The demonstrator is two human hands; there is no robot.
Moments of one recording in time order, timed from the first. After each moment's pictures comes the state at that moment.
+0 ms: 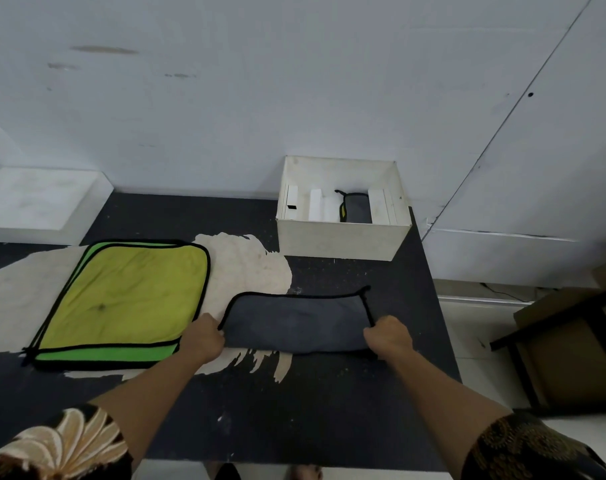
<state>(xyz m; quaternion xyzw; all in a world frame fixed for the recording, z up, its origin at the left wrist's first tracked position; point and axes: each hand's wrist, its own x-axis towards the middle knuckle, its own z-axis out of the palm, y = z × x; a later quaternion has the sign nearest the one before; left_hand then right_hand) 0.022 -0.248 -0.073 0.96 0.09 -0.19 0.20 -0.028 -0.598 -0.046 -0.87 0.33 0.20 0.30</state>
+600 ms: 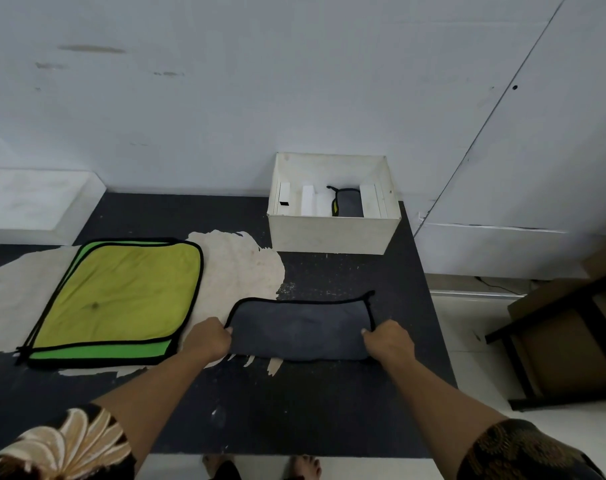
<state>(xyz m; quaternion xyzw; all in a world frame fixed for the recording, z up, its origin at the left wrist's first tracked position) 0.013 -0.272 -0.071 0.96 0.09 -0.24 0.13 -0.052 -0.608 -0.058 -0.87 0.35 0.20 0.27</state>
